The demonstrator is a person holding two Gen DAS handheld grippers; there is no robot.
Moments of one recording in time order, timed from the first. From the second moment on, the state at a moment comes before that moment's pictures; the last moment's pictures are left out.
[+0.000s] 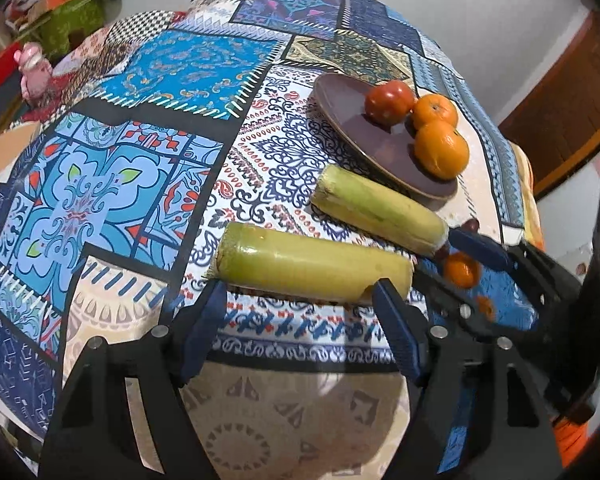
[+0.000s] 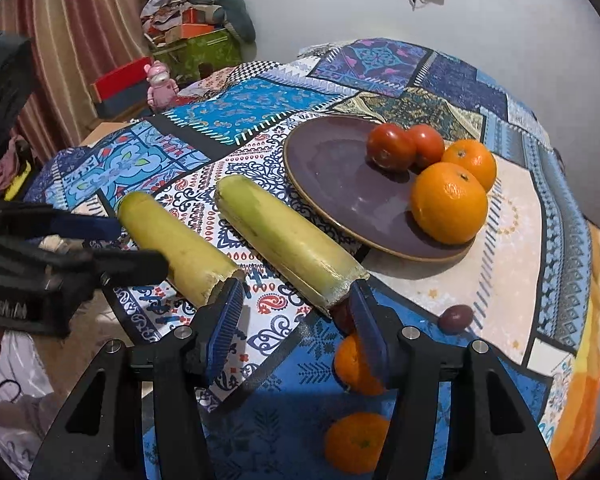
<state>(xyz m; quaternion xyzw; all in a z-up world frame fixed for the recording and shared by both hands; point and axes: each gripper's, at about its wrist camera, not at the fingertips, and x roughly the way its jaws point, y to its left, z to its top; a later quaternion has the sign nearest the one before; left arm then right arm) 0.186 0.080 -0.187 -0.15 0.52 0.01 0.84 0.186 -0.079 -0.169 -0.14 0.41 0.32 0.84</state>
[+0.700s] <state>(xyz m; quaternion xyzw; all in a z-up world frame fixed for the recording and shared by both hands) 0.238 0.073 -0.198 -0.12 0.51 0.05 0.85 0.205 -0.096 -0.168 -0.12 0.43 0.32 0.83</state>
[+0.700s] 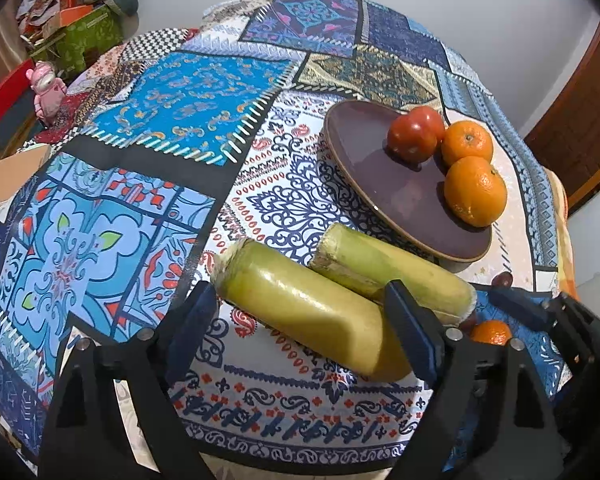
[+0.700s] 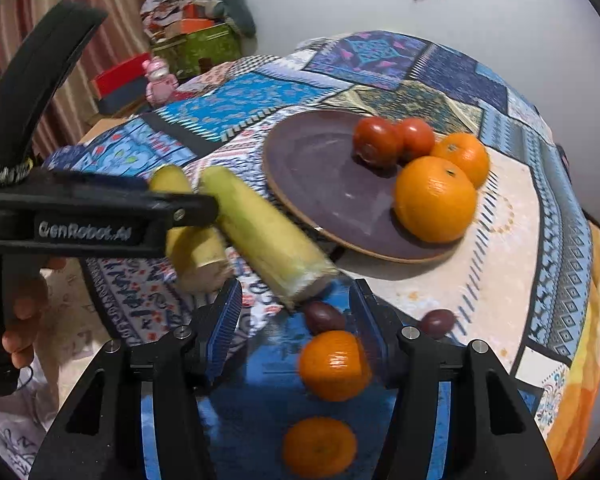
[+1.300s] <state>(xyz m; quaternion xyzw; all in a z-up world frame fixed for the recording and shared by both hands) 0.211 0.086 -0.179 -0.07 0.51 0.00 0.86 0.229 -0.071 -0.168 -0.12 0.45 0.36 0.81</state>
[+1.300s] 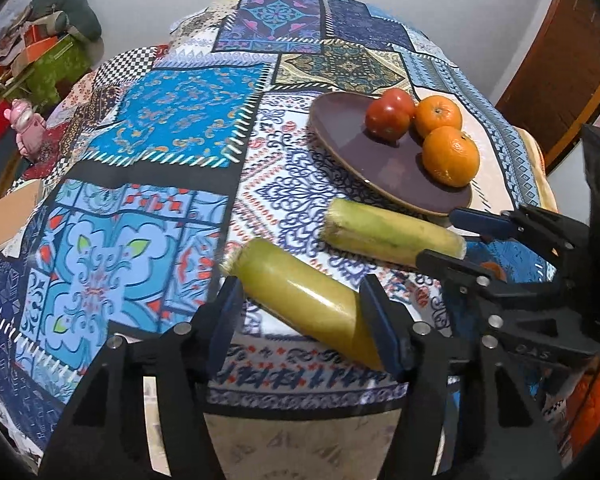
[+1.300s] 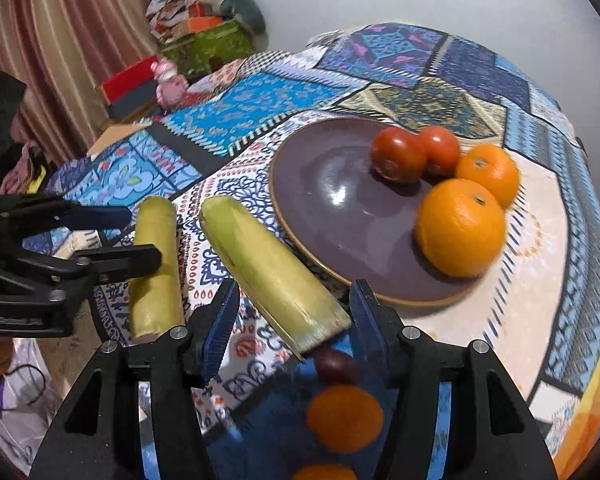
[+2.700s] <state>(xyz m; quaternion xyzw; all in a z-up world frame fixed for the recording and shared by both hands) 0.184 0.110 -0.200 -0.04 0.53 -0.02 0.85 0.240 -0.027 -0.174 -0.18 0.50 0.37 0.76</state>
